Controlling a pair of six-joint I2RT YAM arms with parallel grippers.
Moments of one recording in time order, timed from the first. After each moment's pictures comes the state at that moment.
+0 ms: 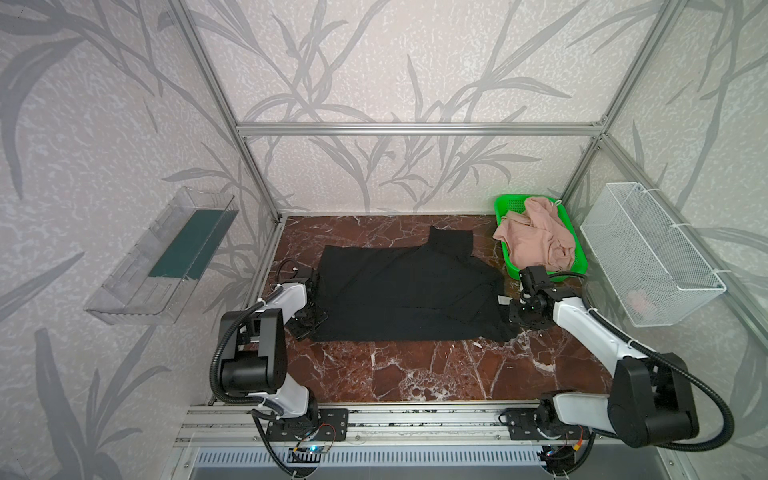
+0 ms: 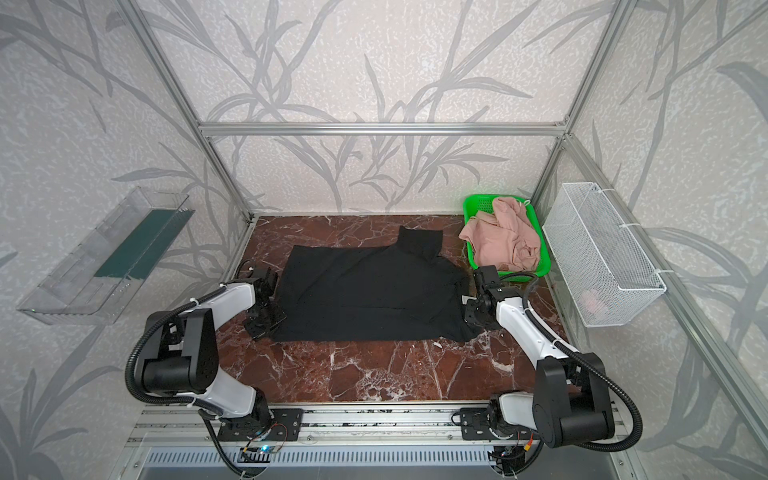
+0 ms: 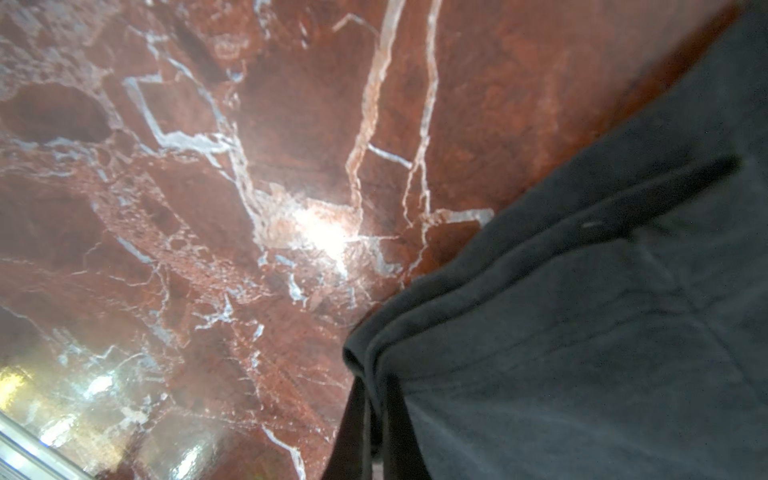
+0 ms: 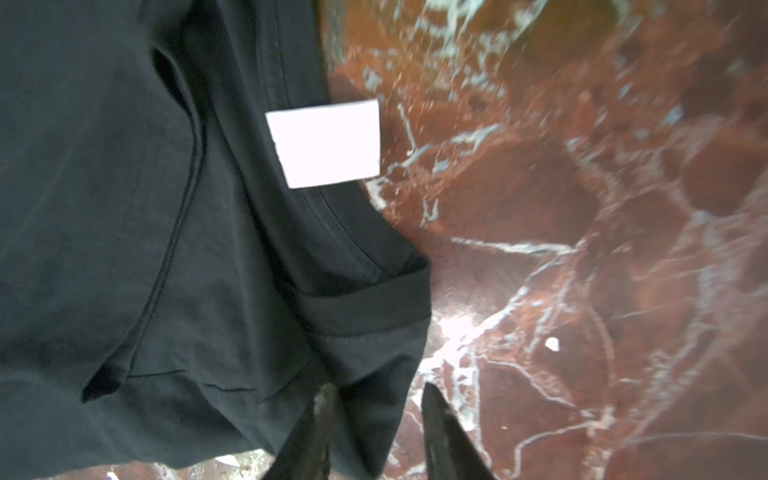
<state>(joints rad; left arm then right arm) 0.08 1.58 0.85 -0.84 -0.18 -0.73 0.13 1.30 0.81 -0.77 0.06 0.37</state>
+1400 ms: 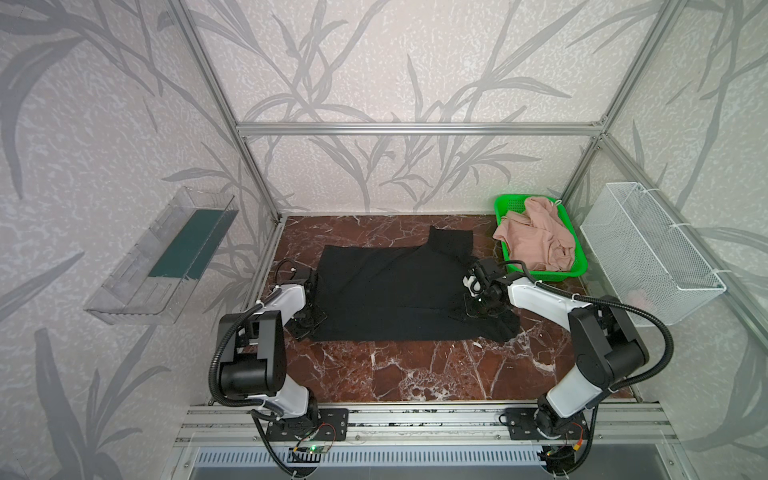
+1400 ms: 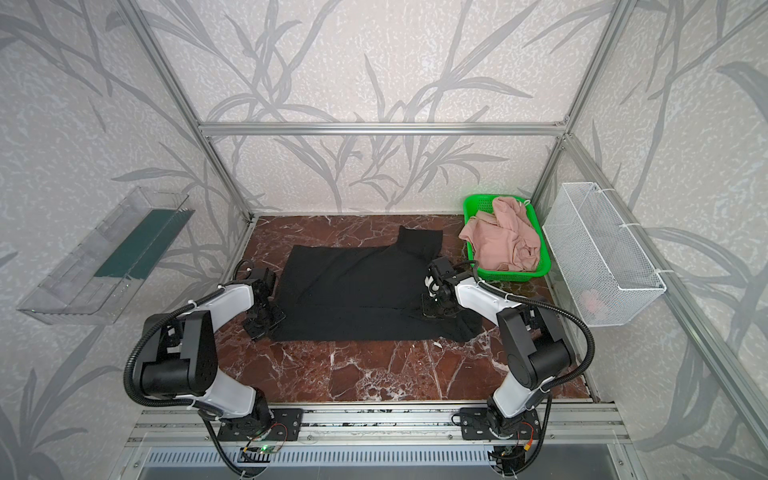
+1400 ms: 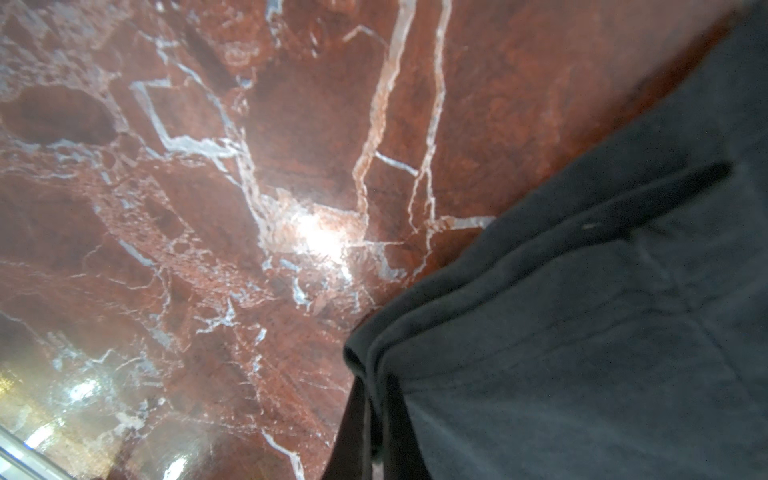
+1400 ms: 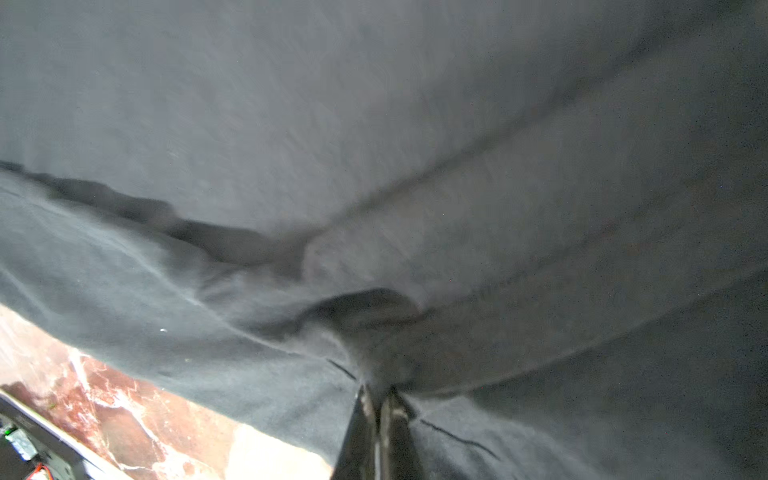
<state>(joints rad) 0.09 1.56 0.84 -0.82 -0.17 -0.73 0.41 1.66 0.99 -0.60 -0.29 0.39</state>
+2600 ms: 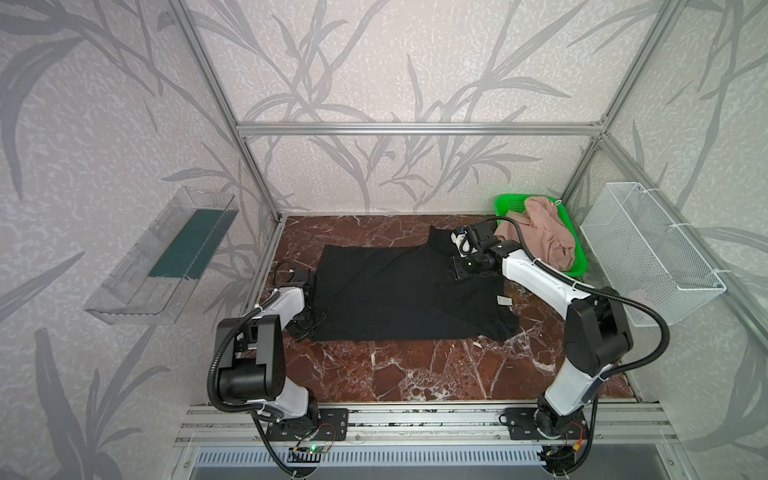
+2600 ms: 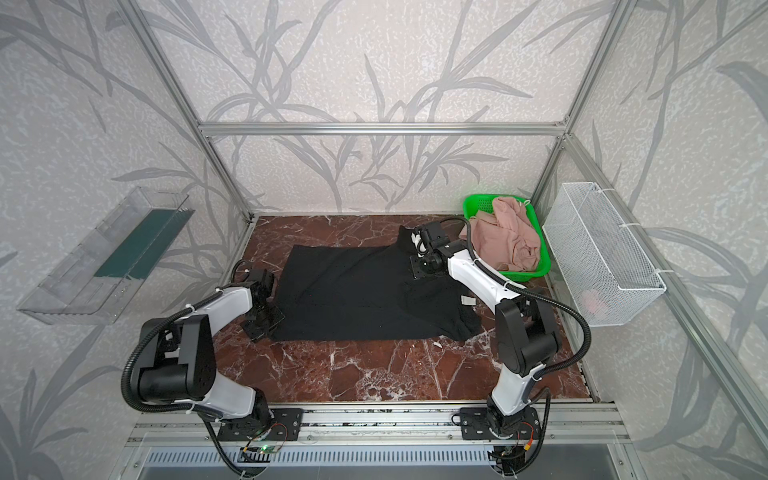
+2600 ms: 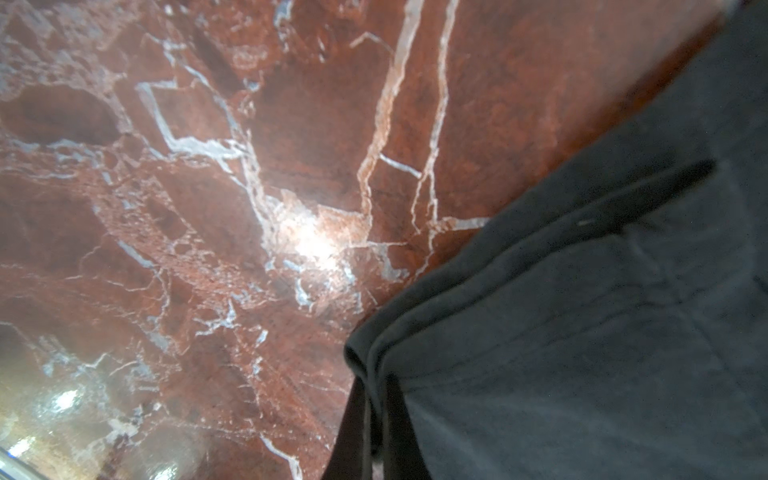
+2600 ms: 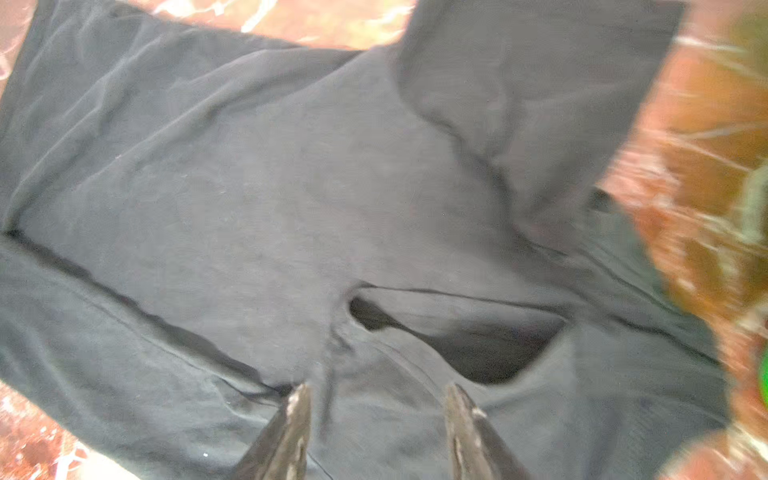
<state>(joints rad) 0.10 1.53 0.81 -0.79 -0.17 -0.73 0.41 1.74 1.36 -0.63 -0.09 0.18</state>
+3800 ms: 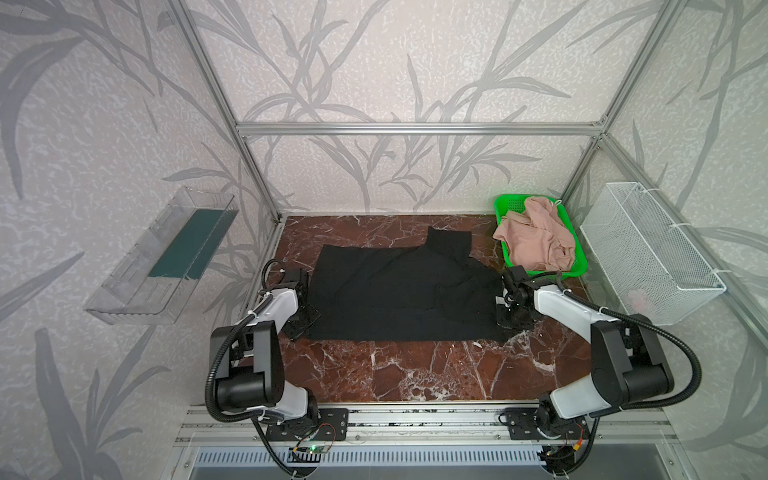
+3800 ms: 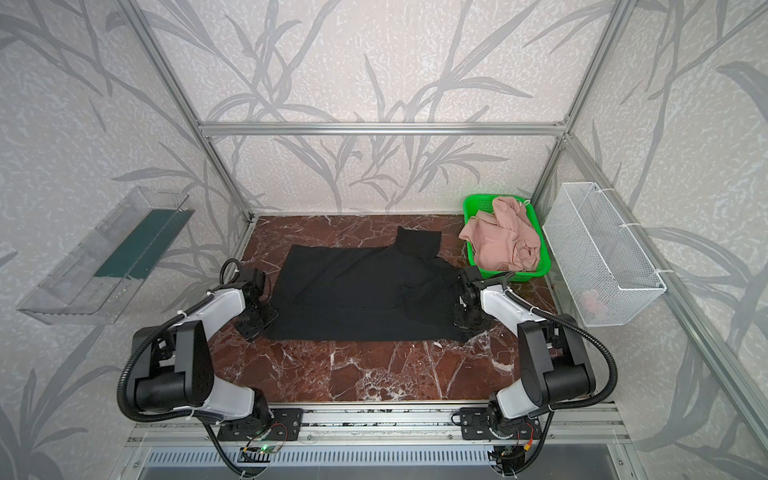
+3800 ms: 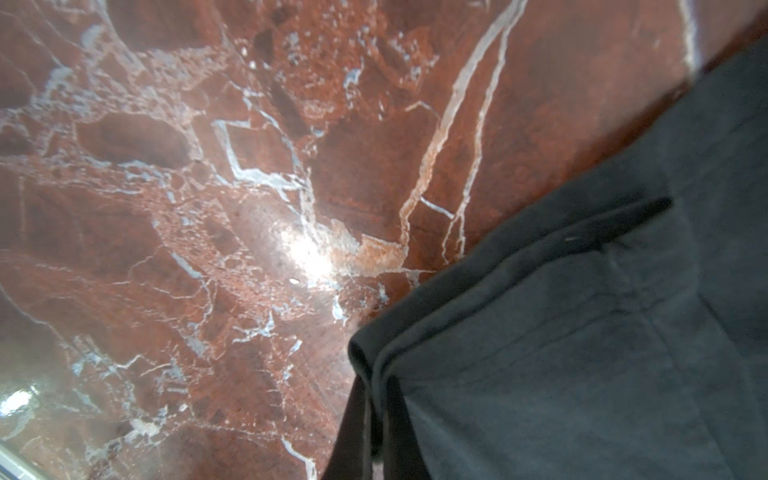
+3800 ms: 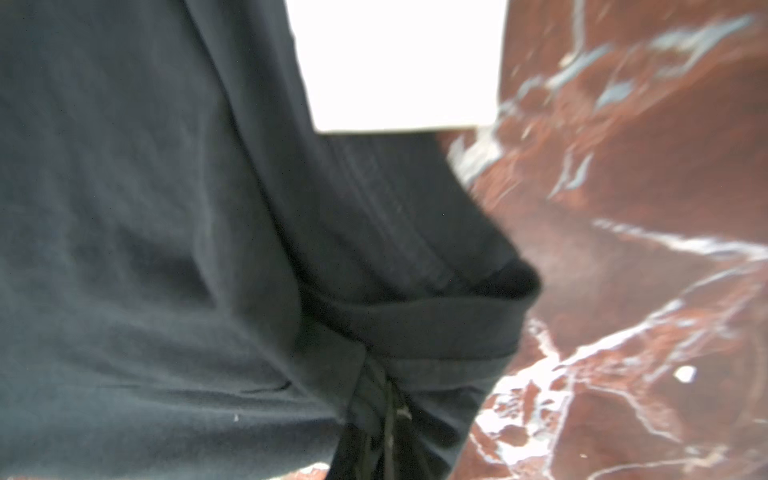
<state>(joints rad) 0.16 1.48 0.81 -0.79 -0.17 -0.74 0.20 1.54 0.85 -0.79 0.00 0.36</state>
